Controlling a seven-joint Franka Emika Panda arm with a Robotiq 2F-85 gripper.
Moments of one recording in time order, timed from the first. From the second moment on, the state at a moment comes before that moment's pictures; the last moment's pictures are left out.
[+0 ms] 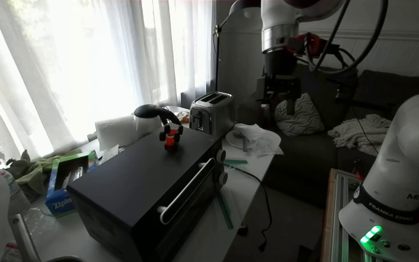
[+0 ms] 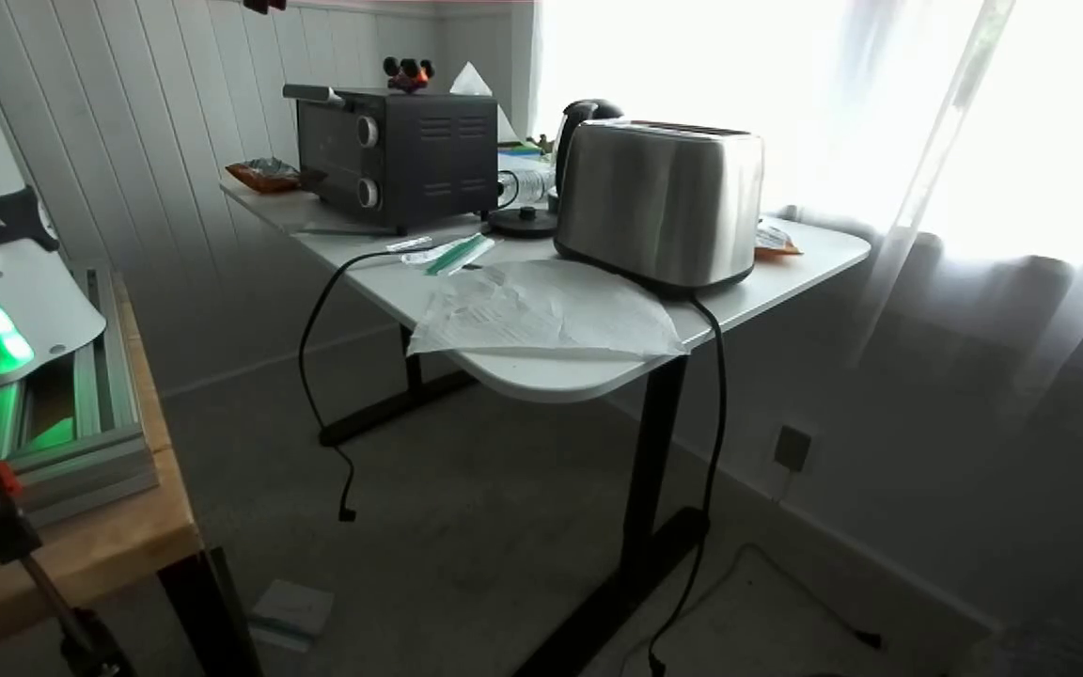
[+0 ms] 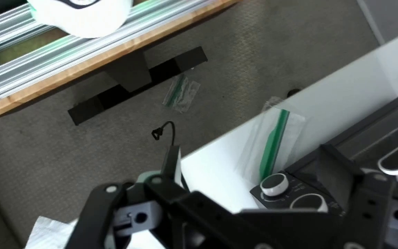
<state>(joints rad) -0.11 -0.60 0.07 -2.54 0.27 1.68 0.35</state>
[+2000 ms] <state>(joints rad) 0.02 -0.11 0.20 -2.14 0.36 1.99 0.70</state>
